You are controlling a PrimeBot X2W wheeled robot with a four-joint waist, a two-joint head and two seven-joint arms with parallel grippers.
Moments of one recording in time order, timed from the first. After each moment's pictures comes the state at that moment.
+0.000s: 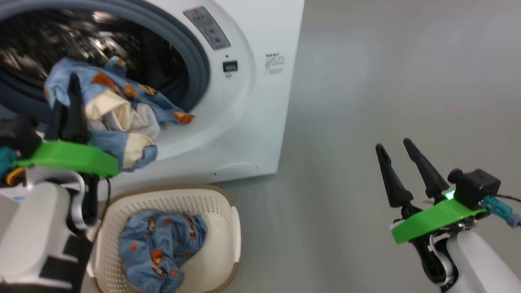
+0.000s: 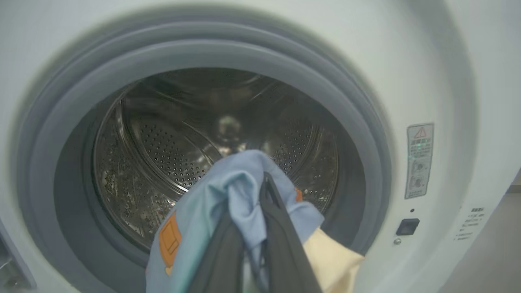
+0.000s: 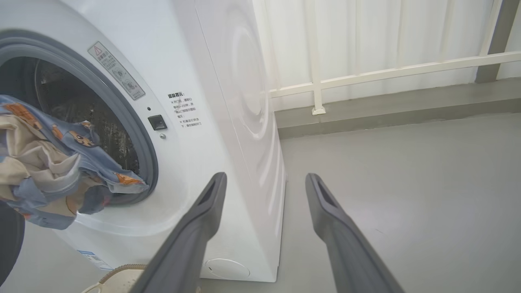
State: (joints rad) left arm -0.64 0.32 -0.28 0.44 -0.58 0.08 -0.25; right arm -0.27 -0.22 0.26 0.29 0.52 0.13 -0.25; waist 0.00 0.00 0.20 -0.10
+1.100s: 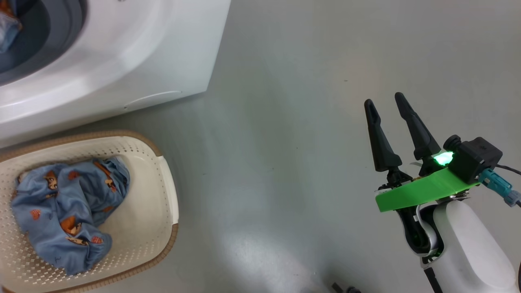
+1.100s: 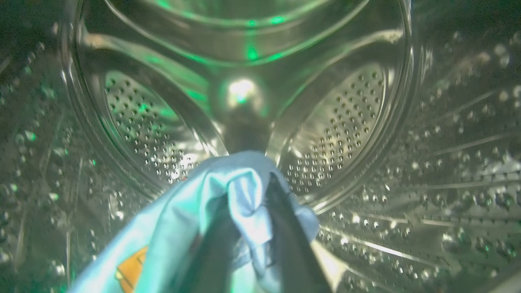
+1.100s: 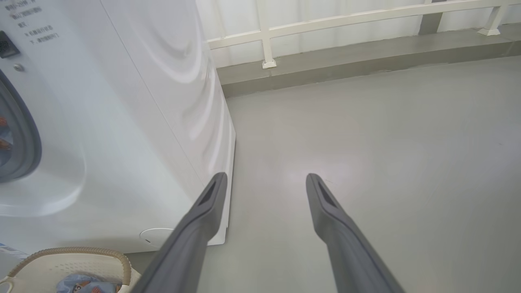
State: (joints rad) left arm -1.28 0.40 -0.07 0.86 -0.45 0.01 -0.26; right arm -0.39 -0.12 0.21 0.20 0.44 0.13 -0.25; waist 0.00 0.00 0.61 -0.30
